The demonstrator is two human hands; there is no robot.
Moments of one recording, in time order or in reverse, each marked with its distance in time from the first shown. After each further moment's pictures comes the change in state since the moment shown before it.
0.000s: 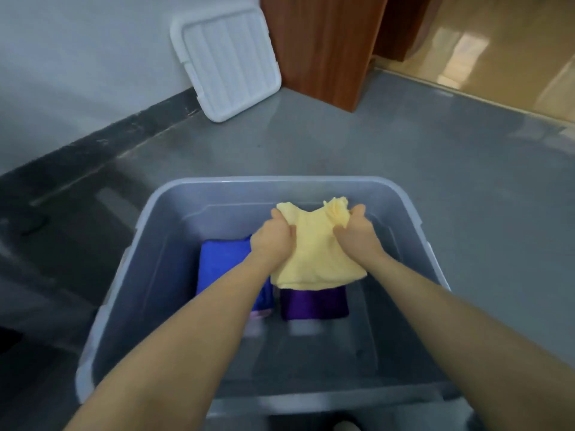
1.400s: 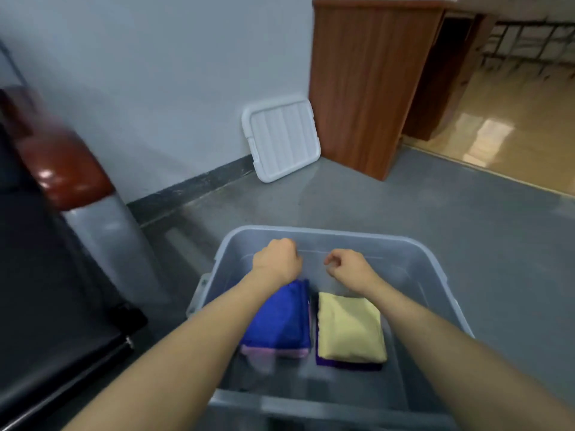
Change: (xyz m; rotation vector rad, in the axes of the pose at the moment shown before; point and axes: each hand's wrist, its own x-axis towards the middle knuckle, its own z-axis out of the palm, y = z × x) left_hand -0.076 -0.035 -0.116 0.082 0.152 0.044; right_hand -0.042 -0.091 0.015 -0.187 -0.201 -0.319
